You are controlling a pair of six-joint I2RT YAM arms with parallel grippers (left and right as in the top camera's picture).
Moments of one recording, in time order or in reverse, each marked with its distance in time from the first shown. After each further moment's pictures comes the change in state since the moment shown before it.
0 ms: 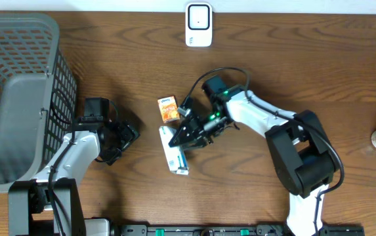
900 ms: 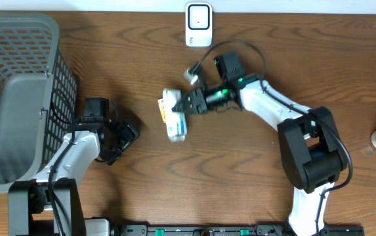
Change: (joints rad) left arm 0.000 0.000 0.000 0.000 0.000 0.000; right arm -0.107 0.001 0.084 0.431 0.185 0.088
